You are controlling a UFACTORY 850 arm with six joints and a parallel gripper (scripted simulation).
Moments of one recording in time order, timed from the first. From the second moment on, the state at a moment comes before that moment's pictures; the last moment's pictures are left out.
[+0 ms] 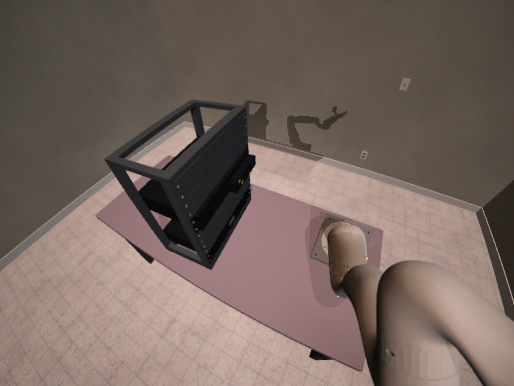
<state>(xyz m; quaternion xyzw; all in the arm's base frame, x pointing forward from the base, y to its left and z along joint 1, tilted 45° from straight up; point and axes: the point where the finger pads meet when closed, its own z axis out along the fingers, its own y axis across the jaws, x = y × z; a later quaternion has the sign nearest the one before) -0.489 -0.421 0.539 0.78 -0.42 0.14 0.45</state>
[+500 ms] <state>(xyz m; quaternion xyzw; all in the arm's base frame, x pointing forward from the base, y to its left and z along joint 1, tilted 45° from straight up) -0.482 -0.429 0.491 0.82 -0.38 0.09 0.41</state>
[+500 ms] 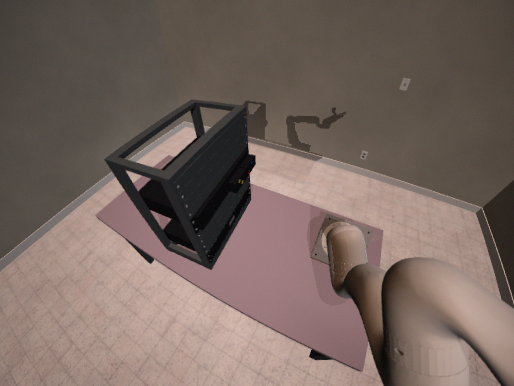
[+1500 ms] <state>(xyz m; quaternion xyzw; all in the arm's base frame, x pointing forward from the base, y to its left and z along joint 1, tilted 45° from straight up) -0.454 -0.449 0.367 0.93 -0.19 -0.04 0.30</state>
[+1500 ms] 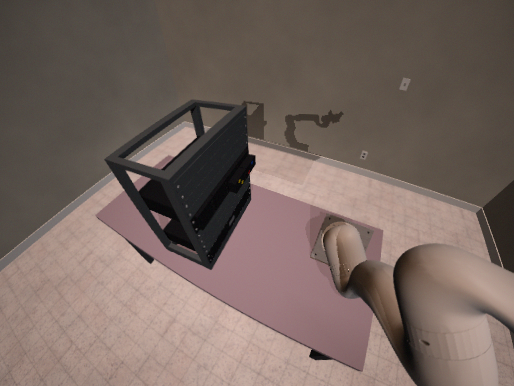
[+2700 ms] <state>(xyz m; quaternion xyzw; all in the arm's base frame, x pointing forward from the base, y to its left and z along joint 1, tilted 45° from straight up) -0.374 -0.503 0.224 0.91 0.29 -0.24 0.16</state>
